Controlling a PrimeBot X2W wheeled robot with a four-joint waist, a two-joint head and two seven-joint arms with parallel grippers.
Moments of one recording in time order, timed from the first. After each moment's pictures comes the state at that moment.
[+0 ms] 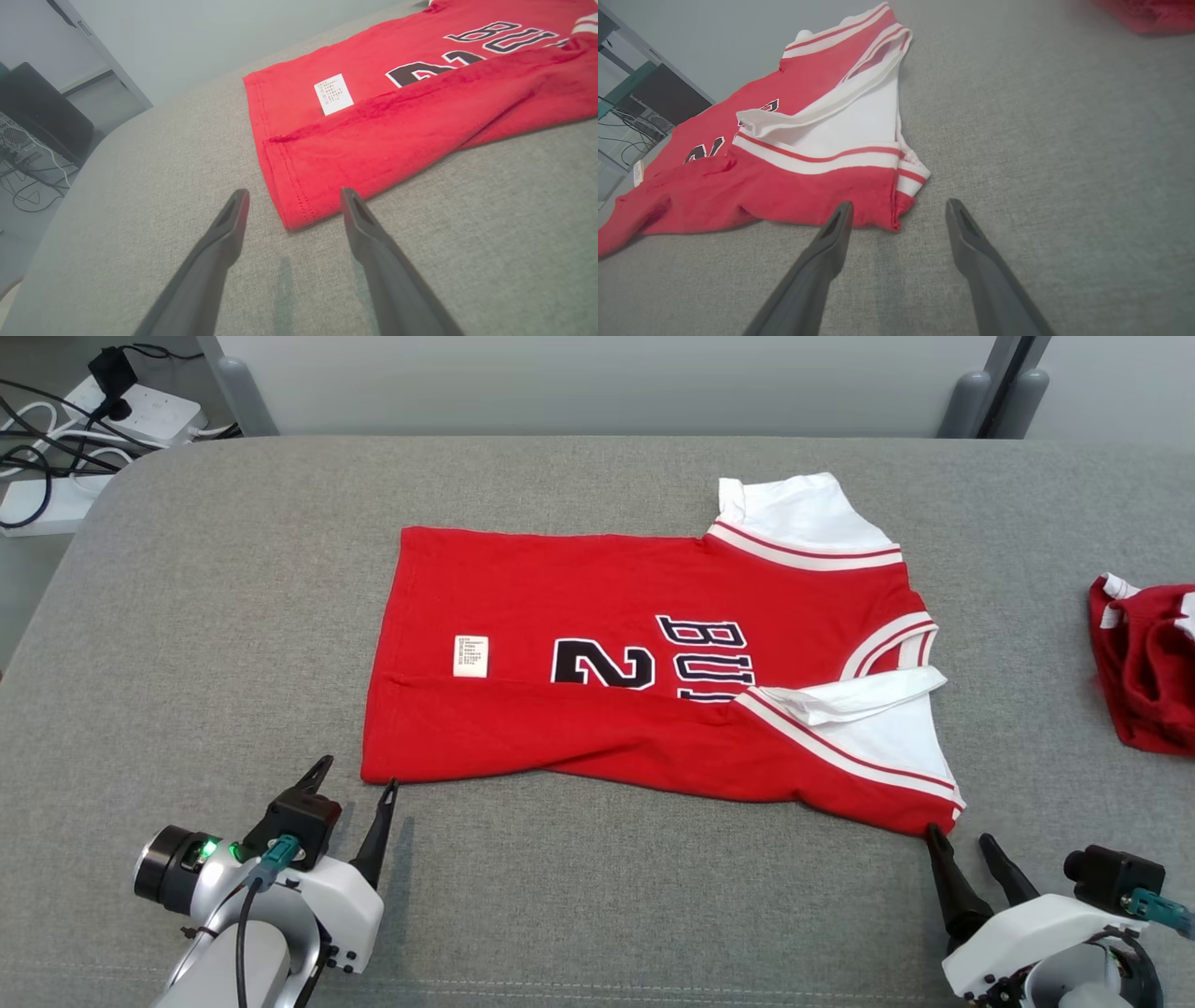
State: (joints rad) left arm -0.42 0.33 -0.62 0.69 -0.37 0.10 -0.26; right arm -0.25 -0.22 0.34 0.70 0.78 0.13 -0.25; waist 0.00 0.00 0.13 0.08
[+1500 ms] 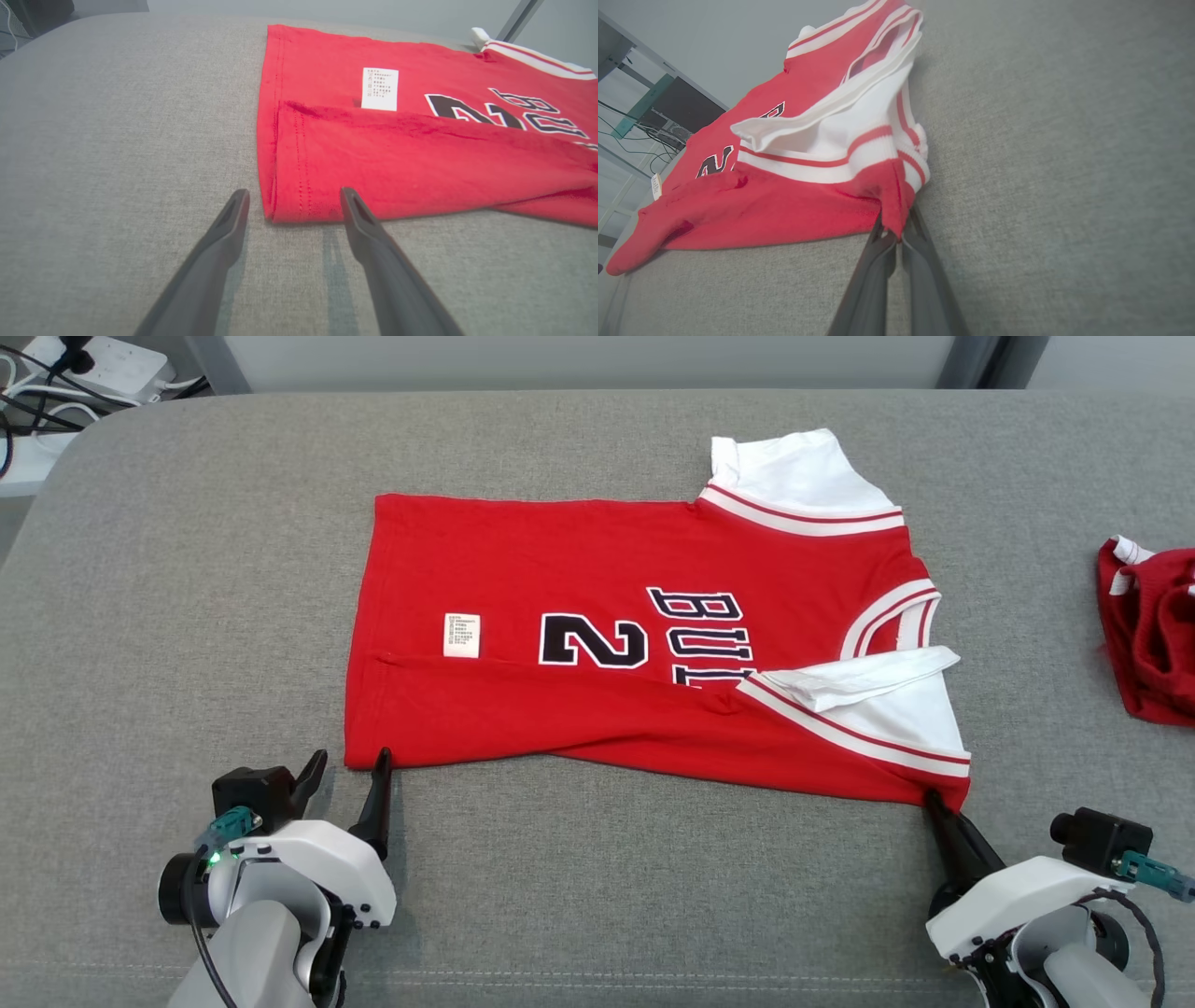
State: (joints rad) left arm -0.43 0.14 -0.29 0.85 -0.43 -0.04 -0.26; right arm -0.32 -0.24 0.43 0.69 0.92 0.13 -0.26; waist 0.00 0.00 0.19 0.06
